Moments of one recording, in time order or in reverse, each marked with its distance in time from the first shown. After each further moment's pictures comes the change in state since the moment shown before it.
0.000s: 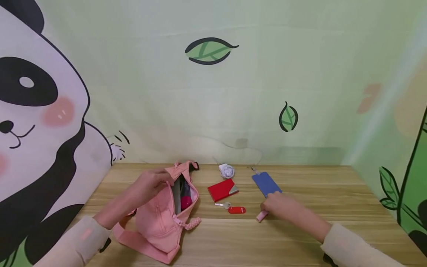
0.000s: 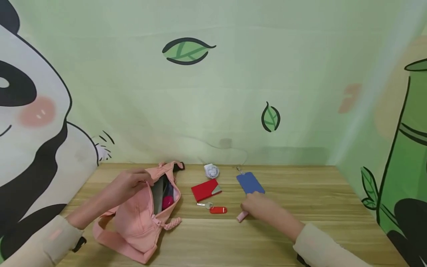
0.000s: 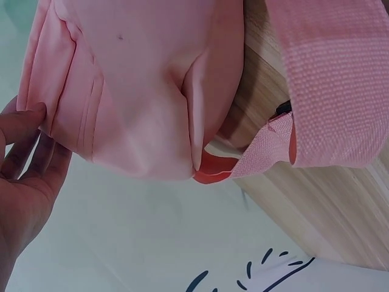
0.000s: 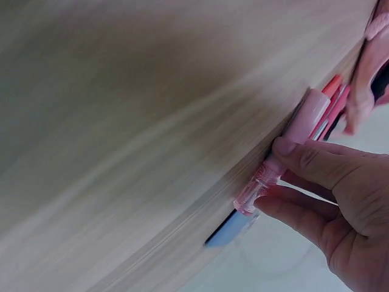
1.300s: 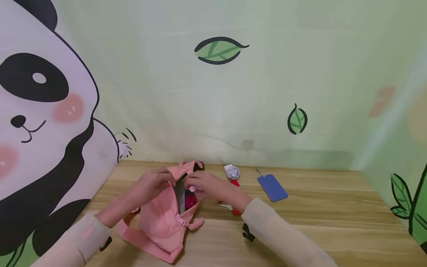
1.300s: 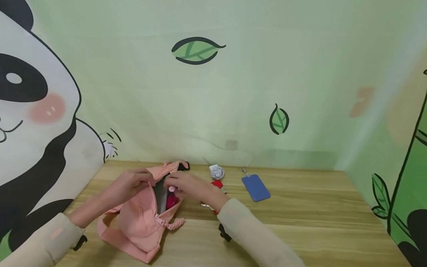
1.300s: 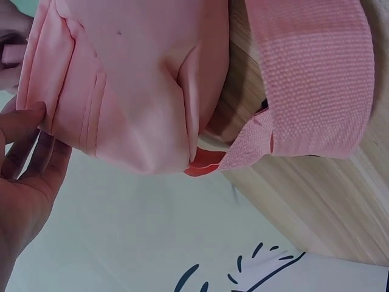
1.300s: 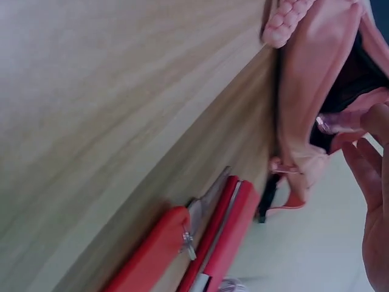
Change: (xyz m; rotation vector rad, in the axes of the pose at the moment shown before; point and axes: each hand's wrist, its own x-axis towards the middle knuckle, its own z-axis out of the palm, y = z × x) left_hand -0.008 -0.004 -0.004 -0.012 -0.001 -0.027; right_hand 0.203 -0.062 -0.010 0.284 0.370 -0.382
